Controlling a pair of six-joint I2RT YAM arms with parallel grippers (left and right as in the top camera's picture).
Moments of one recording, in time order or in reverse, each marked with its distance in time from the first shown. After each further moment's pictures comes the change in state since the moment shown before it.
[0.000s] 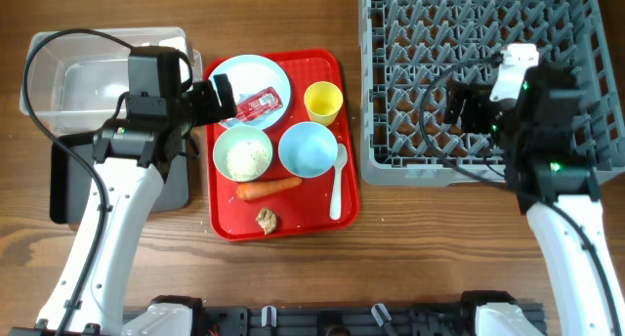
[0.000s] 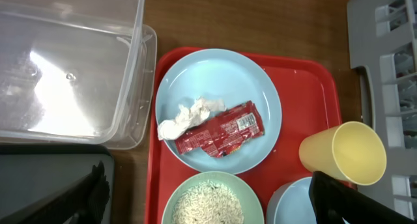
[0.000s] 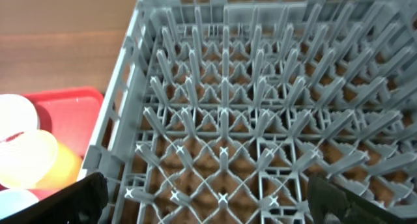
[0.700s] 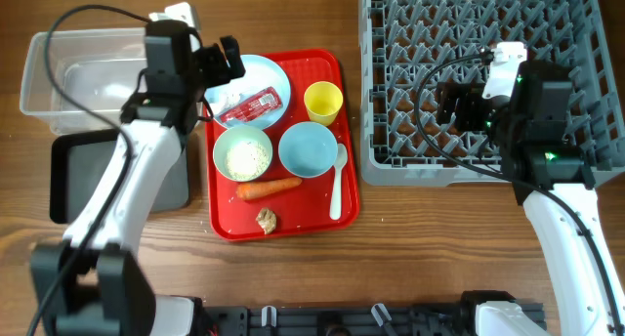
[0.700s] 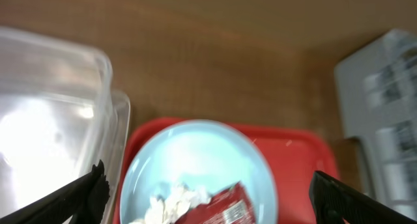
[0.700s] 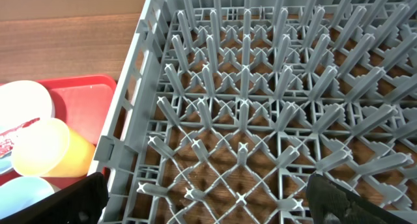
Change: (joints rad) left arm -0.003 0.257 0.006 0.404 0.000 -0.046; right arm 0.000 0.047 0.003 0.010 -0.067 0.000
